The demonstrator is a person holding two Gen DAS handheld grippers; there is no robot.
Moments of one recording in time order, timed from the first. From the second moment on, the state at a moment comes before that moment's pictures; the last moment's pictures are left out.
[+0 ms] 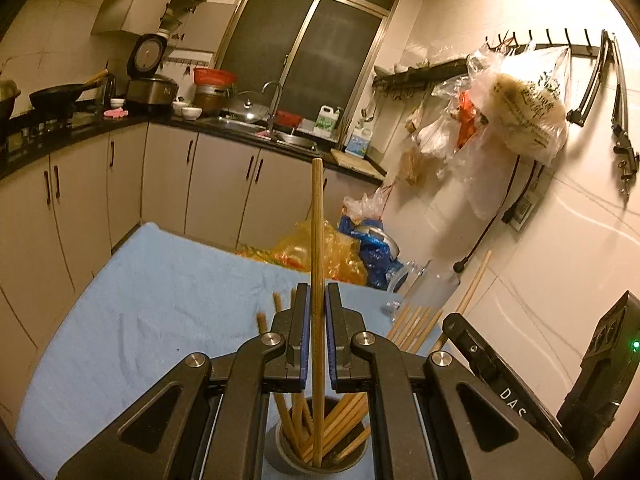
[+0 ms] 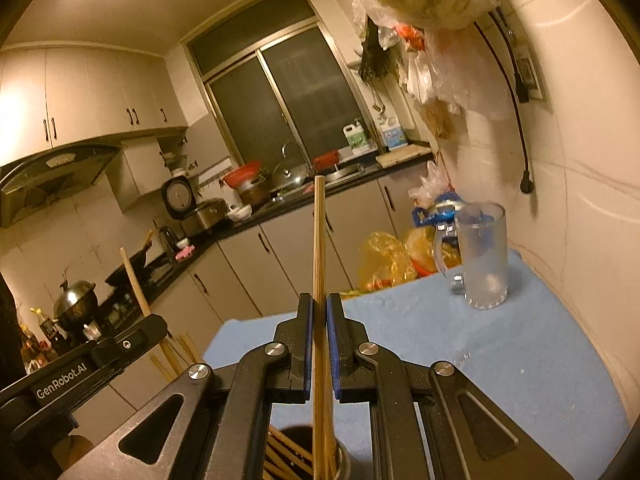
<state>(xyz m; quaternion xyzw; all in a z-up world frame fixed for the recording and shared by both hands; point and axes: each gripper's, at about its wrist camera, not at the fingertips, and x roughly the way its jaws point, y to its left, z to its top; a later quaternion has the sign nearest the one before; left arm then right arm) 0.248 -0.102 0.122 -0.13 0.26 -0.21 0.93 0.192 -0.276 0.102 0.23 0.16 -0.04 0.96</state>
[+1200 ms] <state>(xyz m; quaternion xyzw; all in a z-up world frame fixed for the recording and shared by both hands) 0.200 -0.084 0.096 -0.07 0.27 -0.19 0.94 0.138 -0.269 0.082 0.24 0.21 -0.01 0.95</state>
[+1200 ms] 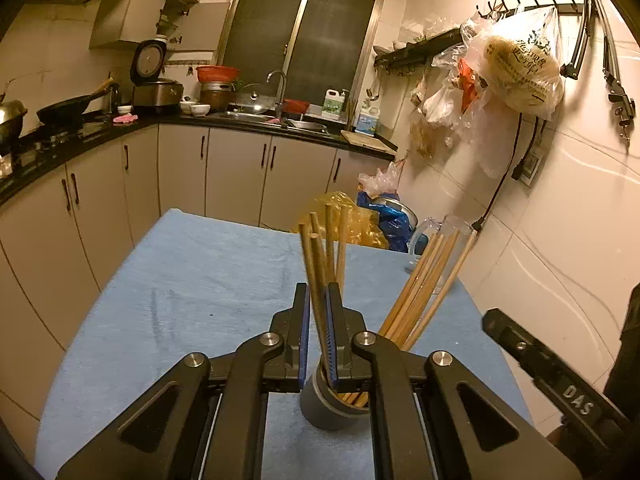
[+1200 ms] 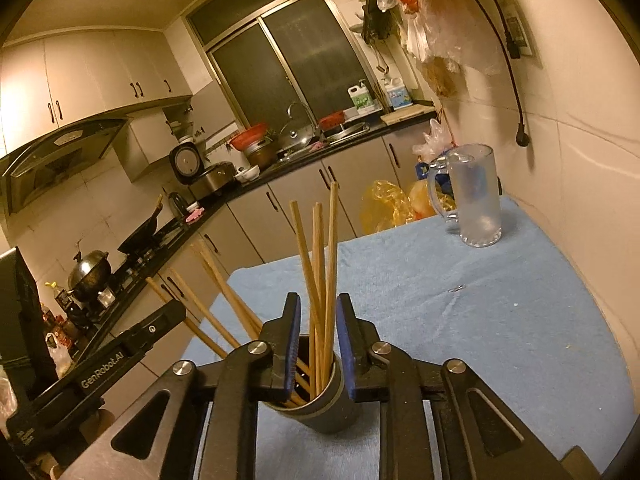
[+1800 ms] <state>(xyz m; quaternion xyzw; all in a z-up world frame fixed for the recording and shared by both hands) 0.092 -0.033 0.078 -0.02 0.25 -0.09 0.96 0.027 -0.232 0.082 0.20 0.19 -0.03 0.96</state>
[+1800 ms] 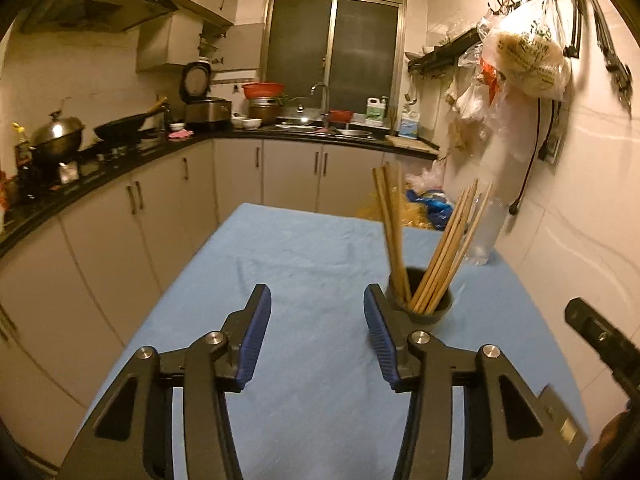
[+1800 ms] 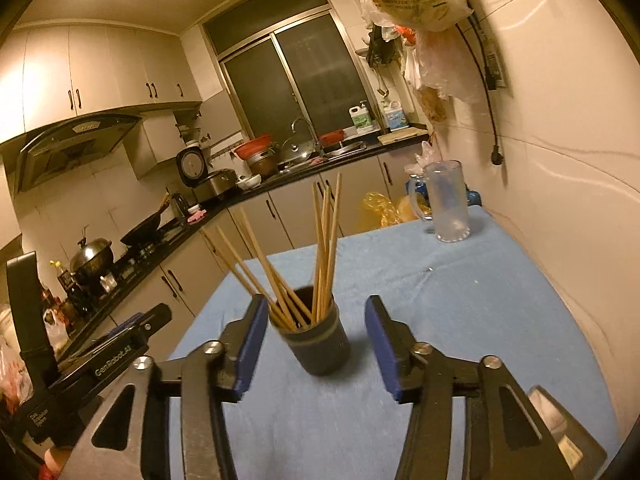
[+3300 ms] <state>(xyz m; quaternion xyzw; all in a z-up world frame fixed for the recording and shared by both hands) -0.027 0.011 0.041 0.03 0.27 0.02 0.96 -0.069 -0.159 0.054 0.10 0.19 -0.09 0.97</state>
